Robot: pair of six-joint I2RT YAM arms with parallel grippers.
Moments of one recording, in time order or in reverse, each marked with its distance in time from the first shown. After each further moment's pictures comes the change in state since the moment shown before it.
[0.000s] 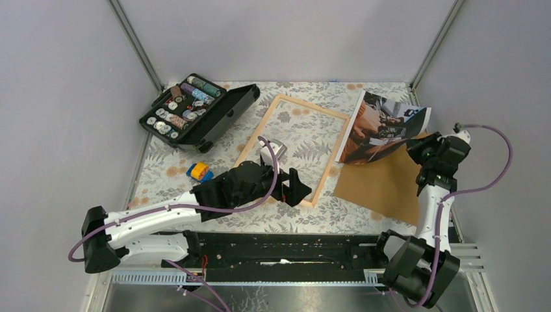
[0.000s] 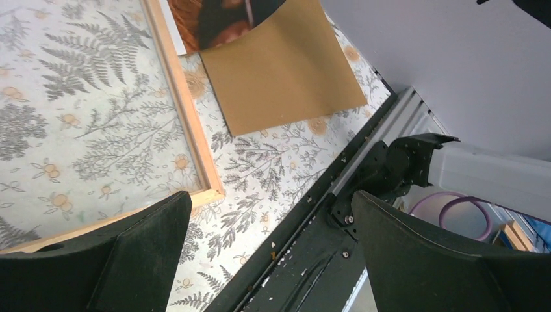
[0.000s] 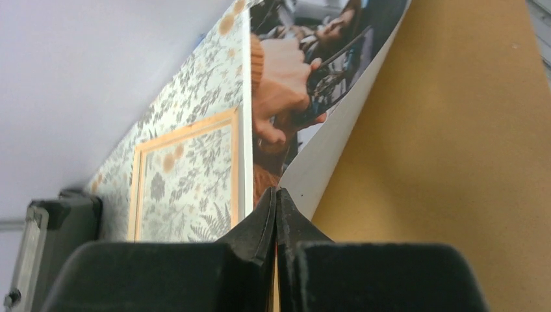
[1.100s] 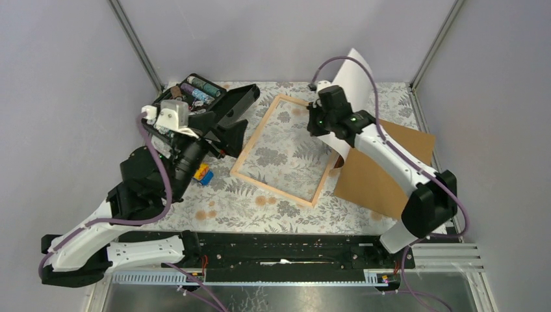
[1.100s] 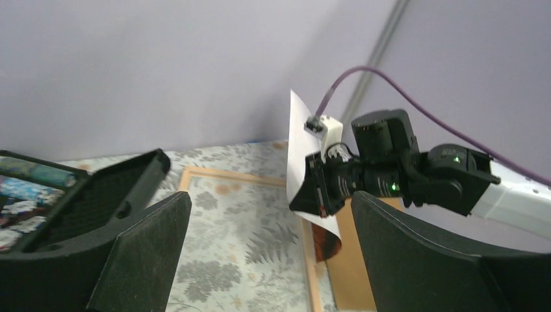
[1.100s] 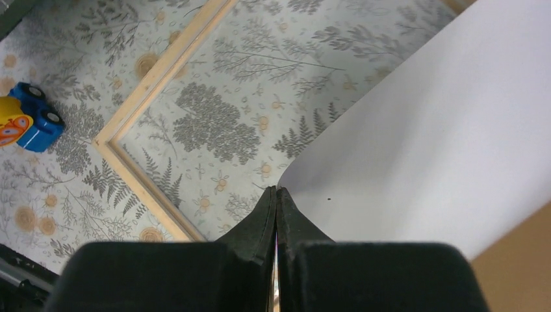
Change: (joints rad) left arm 0.002 -0.256 0.443 -0.207 -0.546 0.386; right arm 1.056 0.546 0.752 -0.489 0.369 -0.348
